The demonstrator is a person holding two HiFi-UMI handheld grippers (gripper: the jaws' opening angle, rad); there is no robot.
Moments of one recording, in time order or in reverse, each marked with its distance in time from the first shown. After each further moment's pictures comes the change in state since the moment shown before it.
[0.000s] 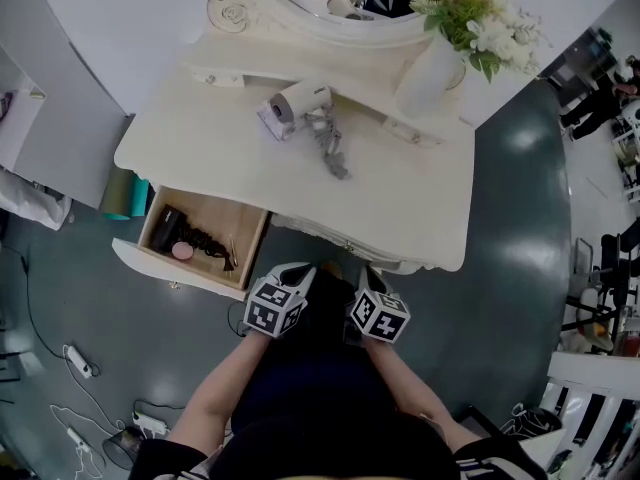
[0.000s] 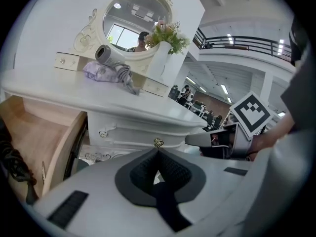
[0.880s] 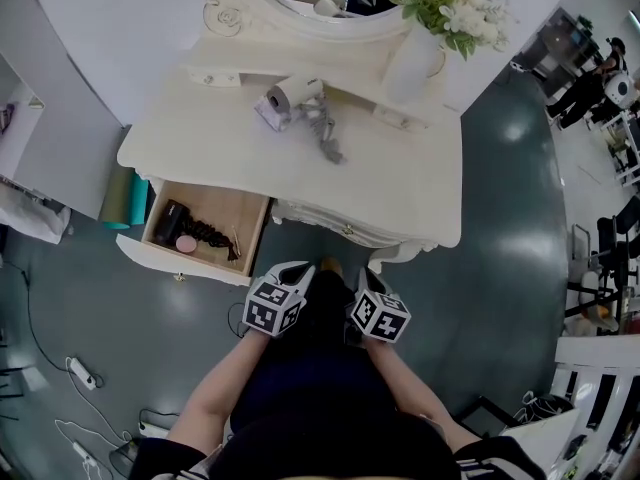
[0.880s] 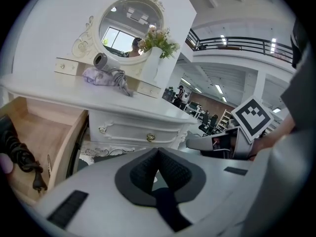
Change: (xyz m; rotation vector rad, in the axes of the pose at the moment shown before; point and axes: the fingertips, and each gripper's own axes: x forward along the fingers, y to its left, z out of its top) left arm -0.031 -0.023 -0.019 0.041 -0.023 -0.029; right arm -0.043 0.004 -0.031 0.036 -0.042 -0.004
